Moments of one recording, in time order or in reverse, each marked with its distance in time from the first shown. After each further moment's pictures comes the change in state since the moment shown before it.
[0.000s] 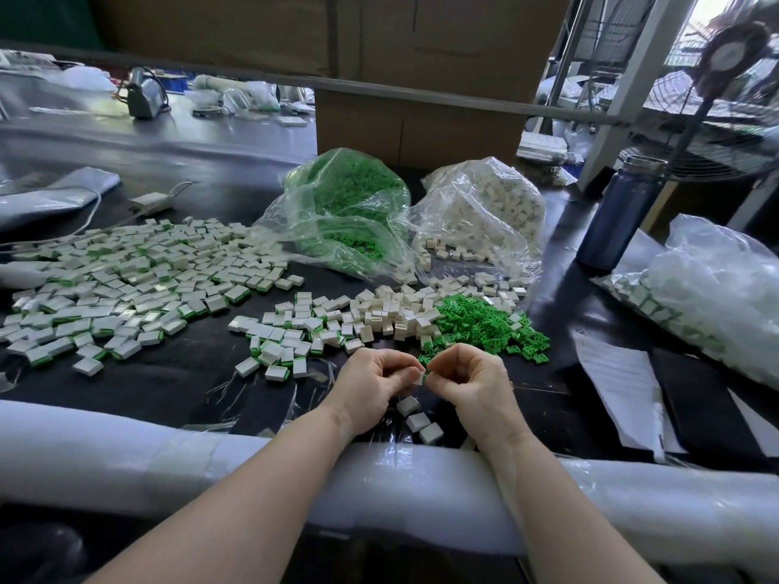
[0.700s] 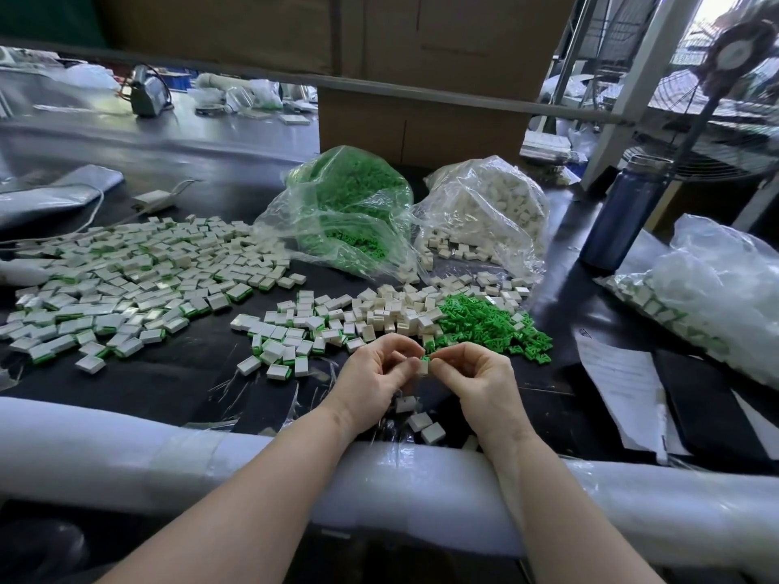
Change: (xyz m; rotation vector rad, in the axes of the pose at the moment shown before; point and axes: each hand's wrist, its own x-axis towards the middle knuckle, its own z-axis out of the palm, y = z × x) left_hand 0.000 0.000 -0.002 -0.011 0.020 0.075; right_hand 0.003 0.000 0.001 0.092 0.068 0.026
